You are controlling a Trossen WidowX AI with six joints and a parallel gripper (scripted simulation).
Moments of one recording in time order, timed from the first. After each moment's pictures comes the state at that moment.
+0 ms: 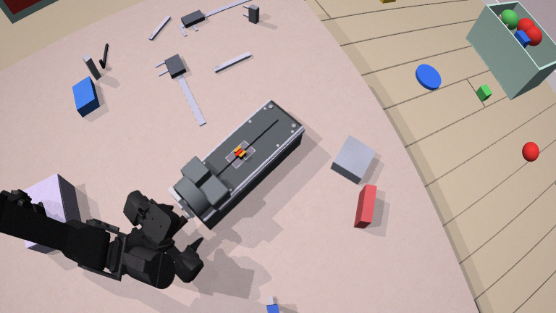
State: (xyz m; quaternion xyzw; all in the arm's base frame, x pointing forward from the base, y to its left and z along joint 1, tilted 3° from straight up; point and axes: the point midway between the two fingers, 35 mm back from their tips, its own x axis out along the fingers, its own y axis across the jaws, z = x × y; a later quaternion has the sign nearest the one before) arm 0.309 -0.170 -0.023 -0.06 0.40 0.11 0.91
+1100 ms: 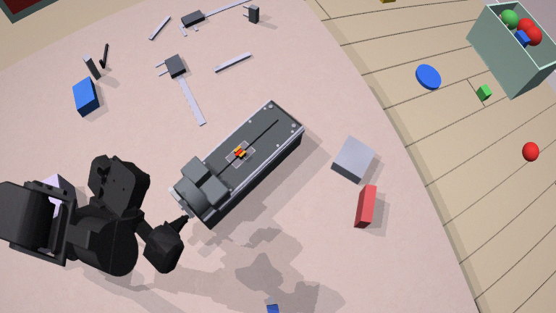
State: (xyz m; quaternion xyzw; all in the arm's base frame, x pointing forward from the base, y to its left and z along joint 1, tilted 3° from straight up) arm 0.315 -0.162 0.144 -0.09 0.39 0.12 0.91
